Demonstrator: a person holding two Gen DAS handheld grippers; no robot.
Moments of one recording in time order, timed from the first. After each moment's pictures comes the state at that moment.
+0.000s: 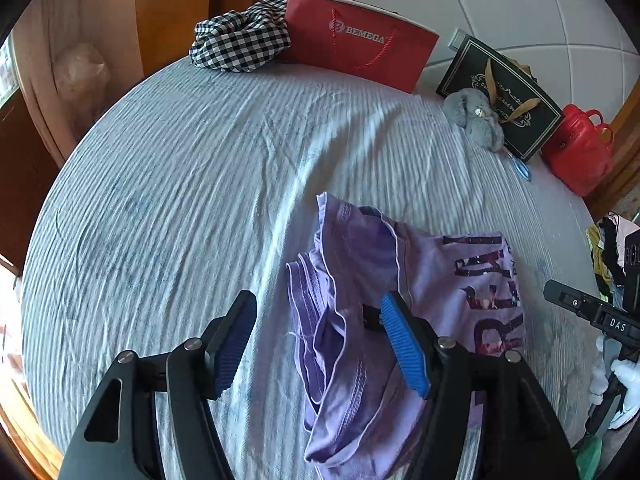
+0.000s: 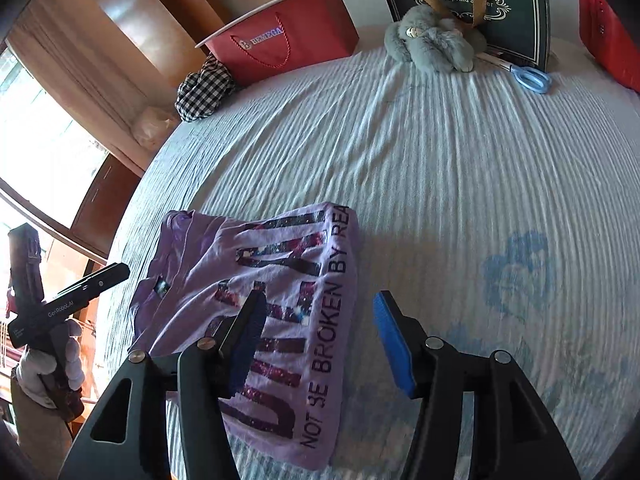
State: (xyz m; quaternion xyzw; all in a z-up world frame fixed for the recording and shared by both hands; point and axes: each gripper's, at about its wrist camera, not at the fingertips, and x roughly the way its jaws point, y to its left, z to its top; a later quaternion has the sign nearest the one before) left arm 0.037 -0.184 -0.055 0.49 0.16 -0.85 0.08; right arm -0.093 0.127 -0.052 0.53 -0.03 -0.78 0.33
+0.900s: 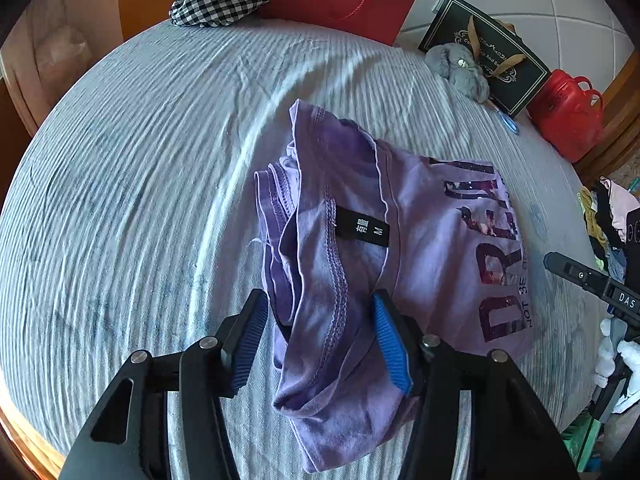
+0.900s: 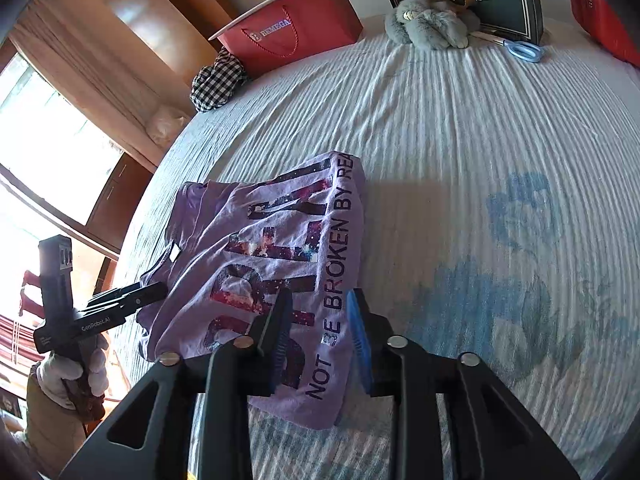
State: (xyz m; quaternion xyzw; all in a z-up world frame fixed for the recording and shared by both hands) left arm 0.060 -0.165 -0.096 0.52 0.17 -0.84 0.04; right arm -0.063 0.147 -0.068 0.53 -0.05 -0.78 0.35
